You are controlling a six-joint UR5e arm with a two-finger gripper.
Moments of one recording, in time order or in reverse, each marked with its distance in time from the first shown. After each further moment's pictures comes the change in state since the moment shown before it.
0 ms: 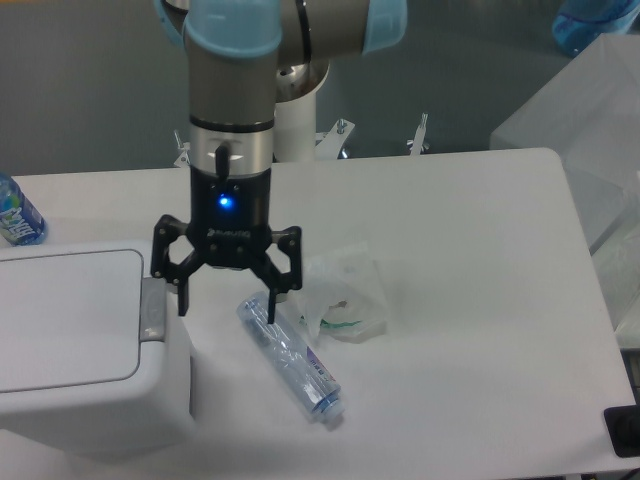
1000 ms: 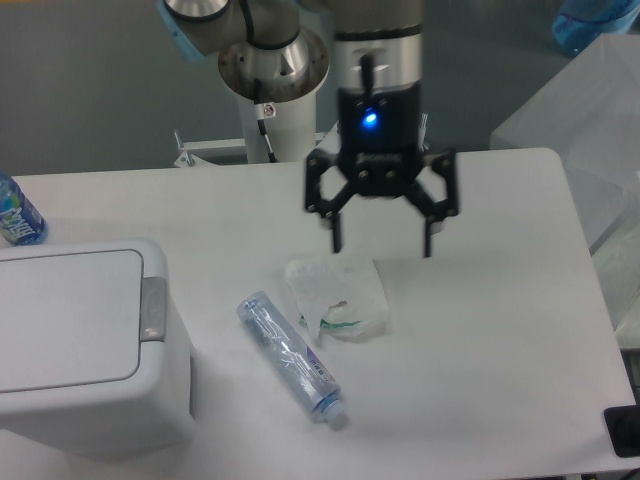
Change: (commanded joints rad) arm 0.184 0.092 -0.005 -0.015 0.021 0.334
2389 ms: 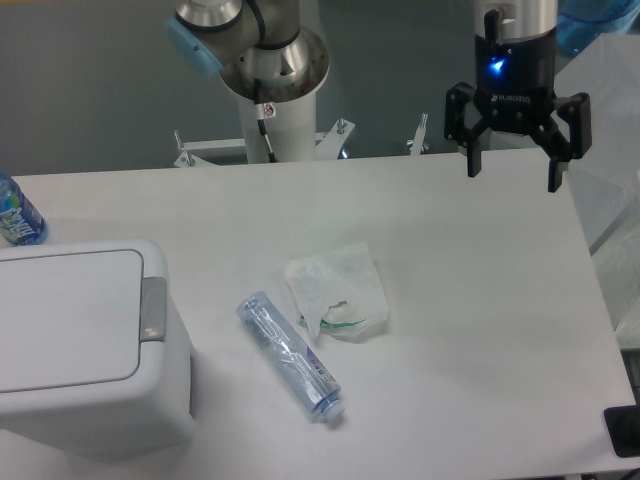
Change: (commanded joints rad) arm 0.351 0.069 -0.003 -0.225 0.029 0.837
